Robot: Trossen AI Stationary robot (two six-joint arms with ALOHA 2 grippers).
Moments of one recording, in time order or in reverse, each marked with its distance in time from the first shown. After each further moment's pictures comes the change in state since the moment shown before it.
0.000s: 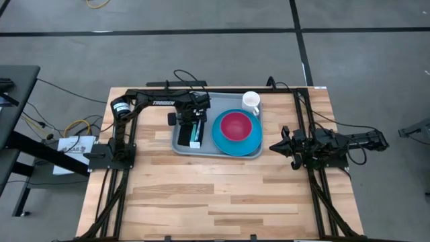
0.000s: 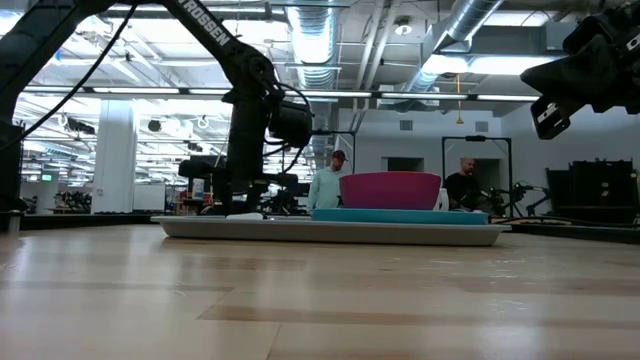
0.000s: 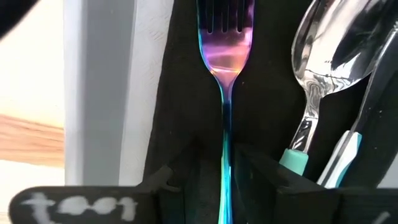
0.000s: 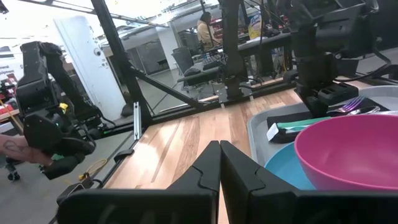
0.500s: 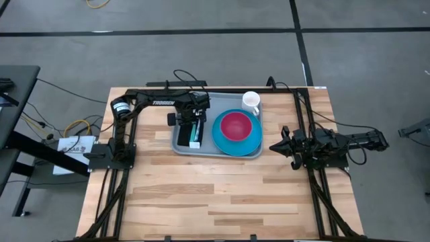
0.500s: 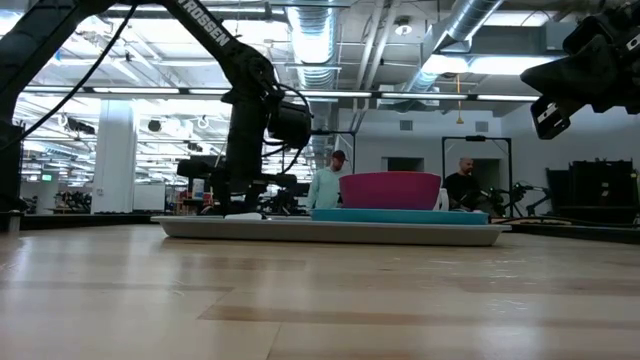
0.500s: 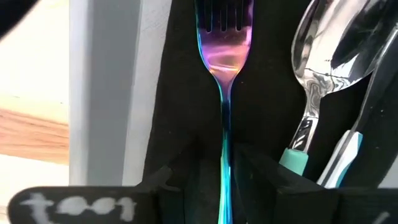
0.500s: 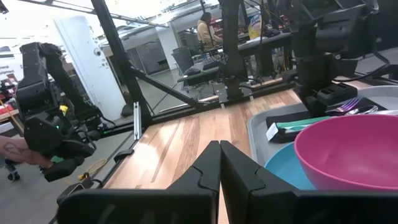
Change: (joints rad) left arm 0.000 0.000 -0.003 -0.007 0.010 -0.008; right arm 0.000 0.000 0.000 0.000 0.000 0.000
